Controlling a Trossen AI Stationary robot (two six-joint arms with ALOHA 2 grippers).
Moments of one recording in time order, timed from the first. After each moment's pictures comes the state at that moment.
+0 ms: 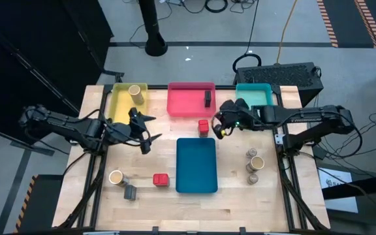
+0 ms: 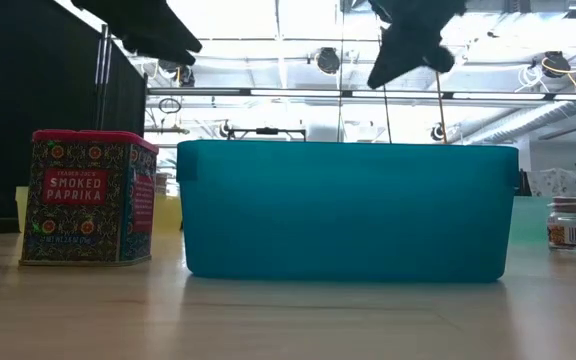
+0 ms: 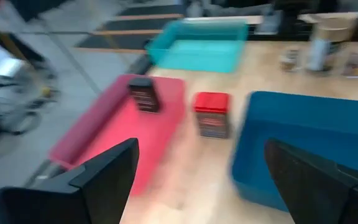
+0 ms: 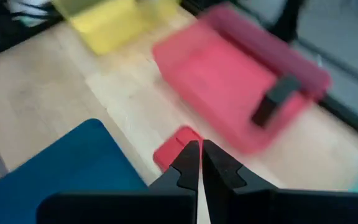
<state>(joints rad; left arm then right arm) -0.21 0.95 0.76 -0.29 -0.61 -0.10 -0.03 1.31 1.18 -0.68 0.43 0.59</state>
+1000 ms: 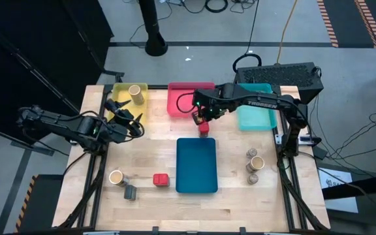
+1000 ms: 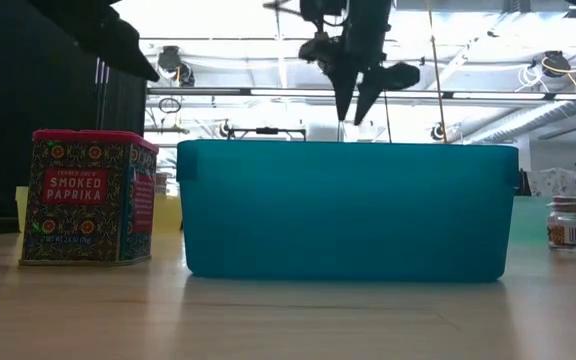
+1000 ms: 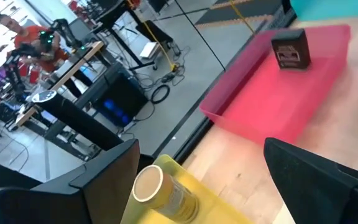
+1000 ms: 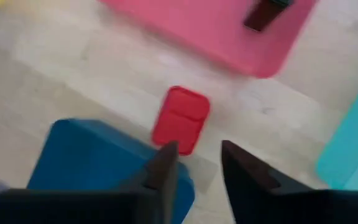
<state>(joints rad) -0.20 0.84 0.76 -0.70 -1.09 -0.18 -0.22 1.85 1.81 -1.27 0.12 0.92</state>
